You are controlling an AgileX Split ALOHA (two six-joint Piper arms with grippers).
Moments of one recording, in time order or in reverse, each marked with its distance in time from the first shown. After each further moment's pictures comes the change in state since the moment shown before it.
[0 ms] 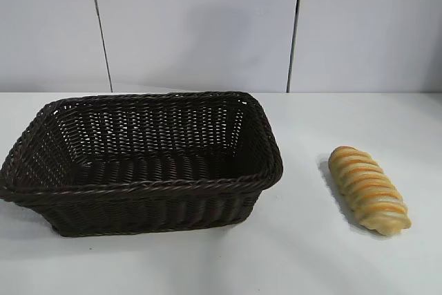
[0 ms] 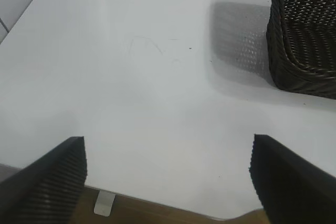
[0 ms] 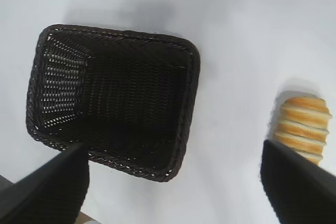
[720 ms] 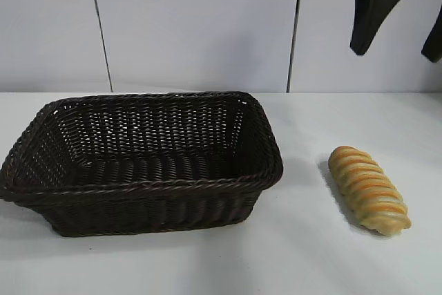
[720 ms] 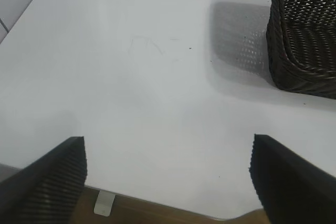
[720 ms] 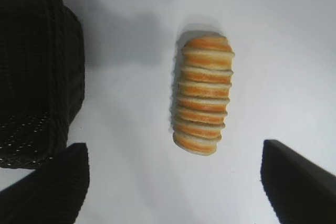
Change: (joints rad) left arm 0.000 0.000 0.000 0.000 0.000 0.000; right arm -0.001 0.197 0.232 -0.030 -0.112 0.024
